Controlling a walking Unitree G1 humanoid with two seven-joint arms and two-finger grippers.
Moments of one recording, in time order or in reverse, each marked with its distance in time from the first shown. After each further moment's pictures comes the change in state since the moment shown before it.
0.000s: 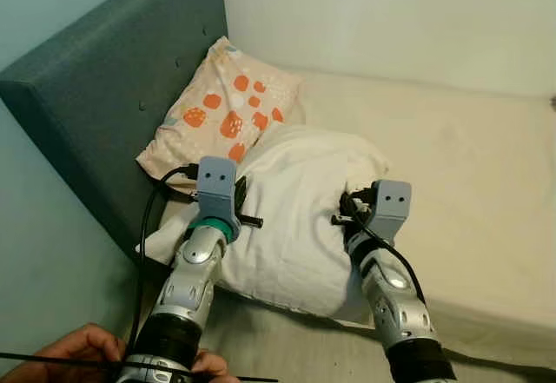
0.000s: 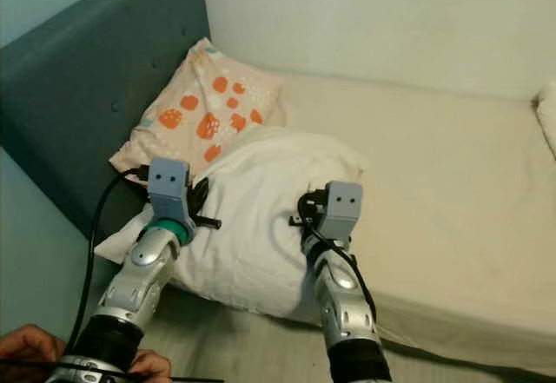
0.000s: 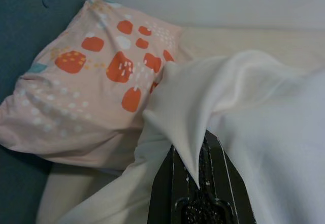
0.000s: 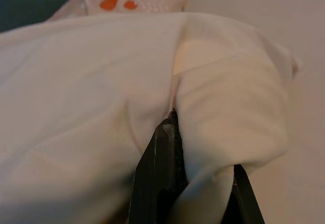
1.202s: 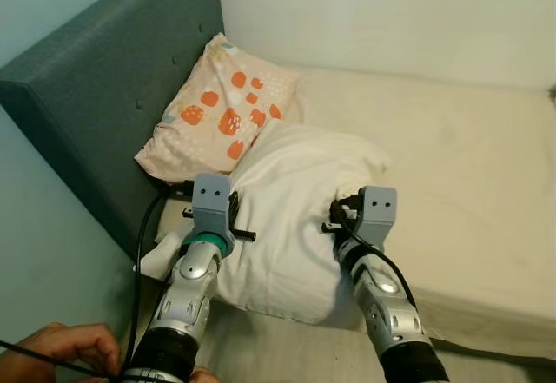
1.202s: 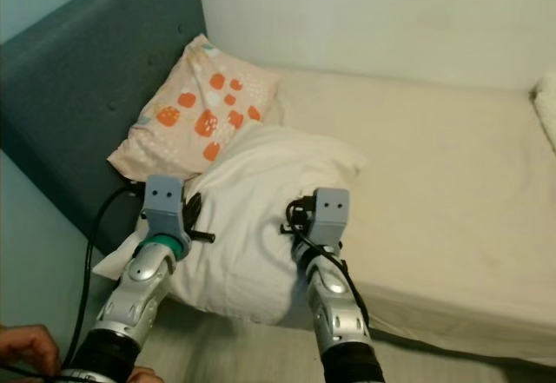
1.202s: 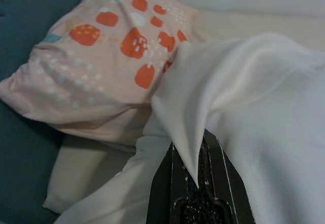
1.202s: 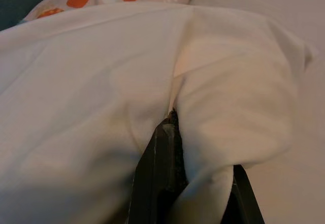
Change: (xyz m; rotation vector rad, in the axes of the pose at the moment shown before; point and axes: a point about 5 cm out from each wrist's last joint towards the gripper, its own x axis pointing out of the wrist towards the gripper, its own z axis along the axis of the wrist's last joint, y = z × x) left arm -0.014 0.015 -0.022 0.012 0.041 0.095; right arm -0.002 0.019 -0.013 -0.005 0.043 0.056
